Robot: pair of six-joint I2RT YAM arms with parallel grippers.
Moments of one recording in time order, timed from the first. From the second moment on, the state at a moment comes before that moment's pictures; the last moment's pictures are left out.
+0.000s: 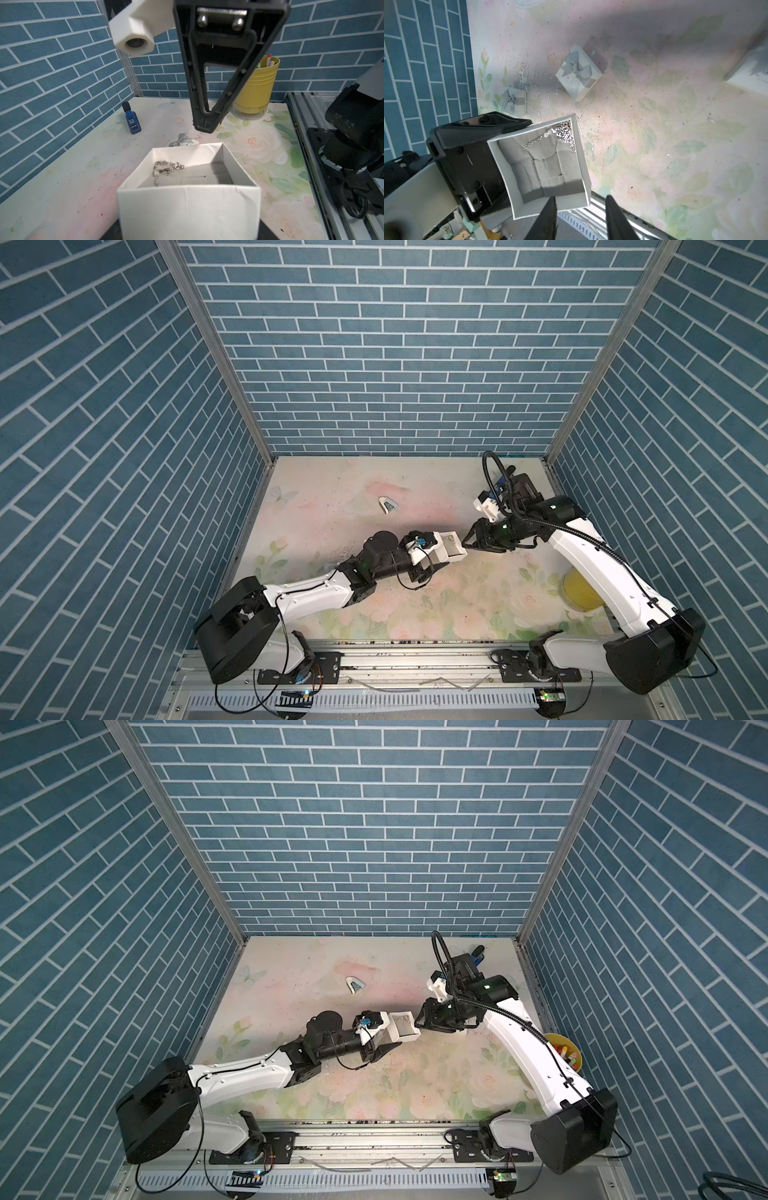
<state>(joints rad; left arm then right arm) -0.89 1.38 0.64 0.52 0.30 0.21 0.46 1.30 1.29 -1.16 -0.48 0.40</state>
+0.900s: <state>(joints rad) -0.89 1.41 0.53 0.67 0.32 0.14 0.52 1.38 1.22 -1.11 -0.47 0.42</state>
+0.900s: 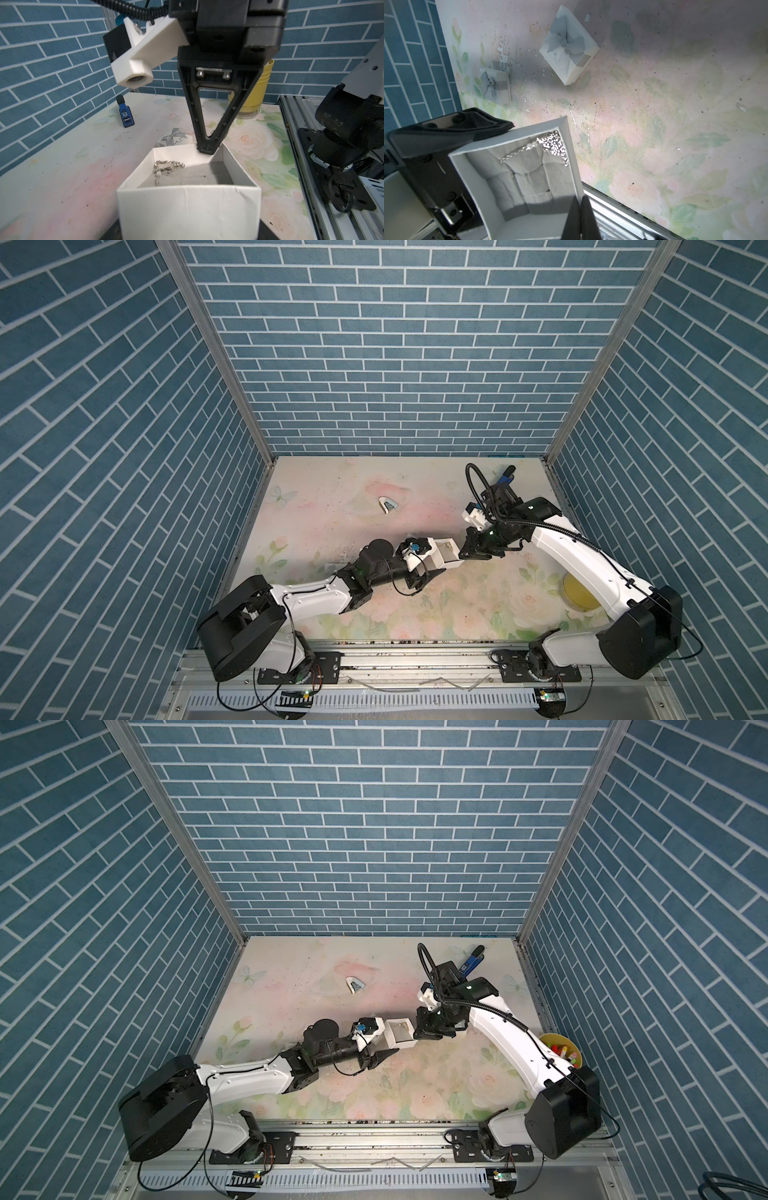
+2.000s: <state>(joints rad) -1.05 1.72 0.33 0.94 0.11 -0.05 0.66 1.42 0.83 -0.89 -0.01 0.42</state>
